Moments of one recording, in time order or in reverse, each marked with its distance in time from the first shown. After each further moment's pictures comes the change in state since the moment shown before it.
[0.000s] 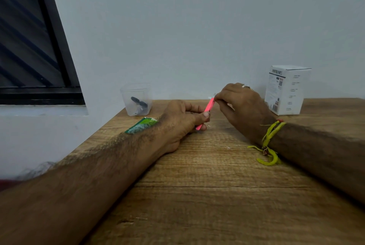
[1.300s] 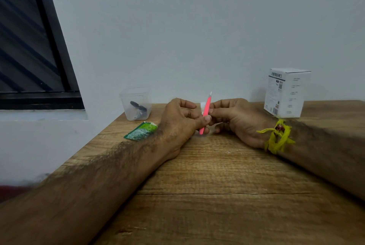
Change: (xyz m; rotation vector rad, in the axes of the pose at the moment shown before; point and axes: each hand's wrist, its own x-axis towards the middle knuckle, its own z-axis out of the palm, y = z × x) left_hand -0.004 -0.001 0.000 0.032 0.093 0.123; right_hand 0.010 -0.030 -0.008 1.259 -0.251 1.034
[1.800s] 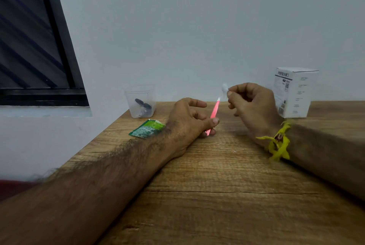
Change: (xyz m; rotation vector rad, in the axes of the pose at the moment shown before) left_hand 0.002 -0.002 -0.001 0.059 -0.059 -0.007; right_hand 0.007 0.007 -0.008 -0.298 0.465 -0.516
